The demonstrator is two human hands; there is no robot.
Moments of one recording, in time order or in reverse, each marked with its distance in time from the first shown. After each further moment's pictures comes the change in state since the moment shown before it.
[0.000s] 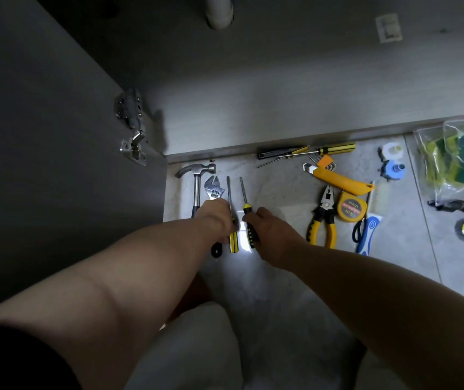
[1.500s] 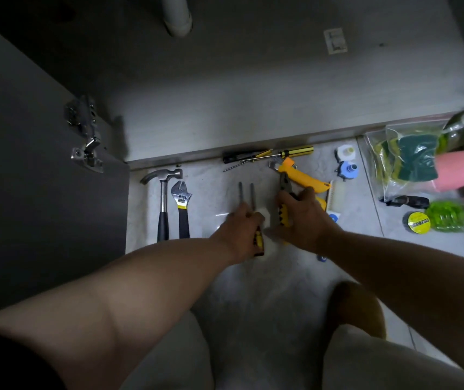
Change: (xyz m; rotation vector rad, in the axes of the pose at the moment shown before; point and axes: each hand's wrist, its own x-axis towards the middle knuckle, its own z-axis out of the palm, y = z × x) left_hand -0.021 0.067 0.062 0.120 0.068 0.595; right_hand -0.053 0.095 -0.059 -0.035 0.228 0.197
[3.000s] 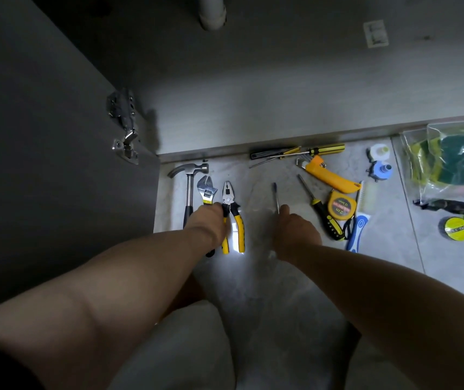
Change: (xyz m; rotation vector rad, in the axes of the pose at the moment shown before) left_hand -0.033 -0.066 -0.045 0.074 0.021 -0.478; right_hand 0.014 -0.075 0.054 -0.051 -0.157 0.313
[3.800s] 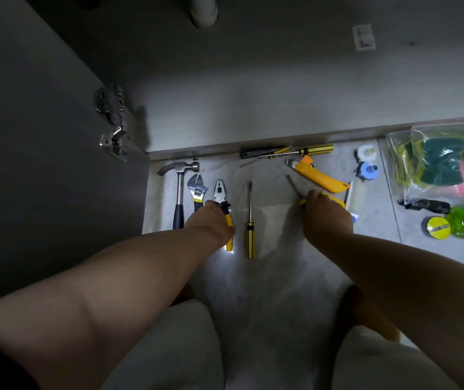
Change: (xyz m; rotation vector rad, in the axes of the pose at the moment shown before) left_hand 0.015 0.011 0.026 -0.101 0.011 -0.109; right_hand 0.017 0.058 -0.039 -0.156 0.241 0.069
